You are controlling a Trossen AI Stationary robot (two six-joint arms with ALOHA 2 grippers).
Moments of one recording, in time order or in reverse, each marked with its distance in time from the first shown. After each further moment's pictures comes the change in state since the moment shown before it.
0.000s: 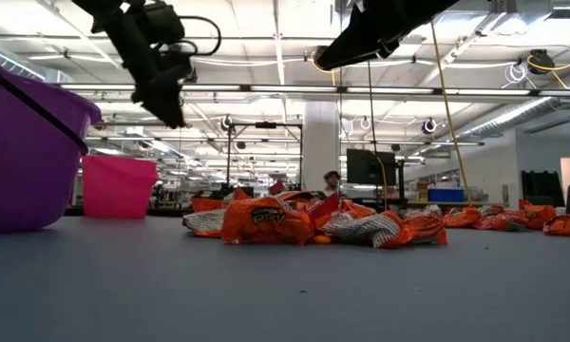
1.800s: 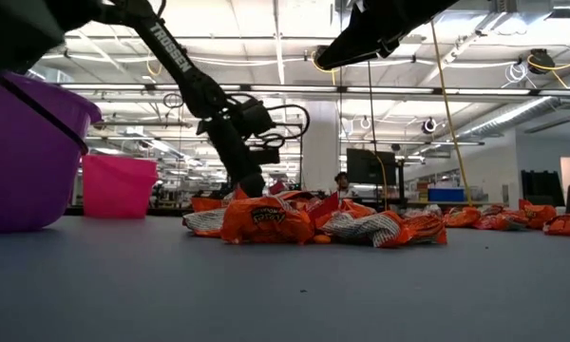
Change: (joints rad) left arm -0.130 0.848 0.255 0.498 0.035 0.373; right arm 0.000 0.000 0.000 -0.001 0.000 -0.004
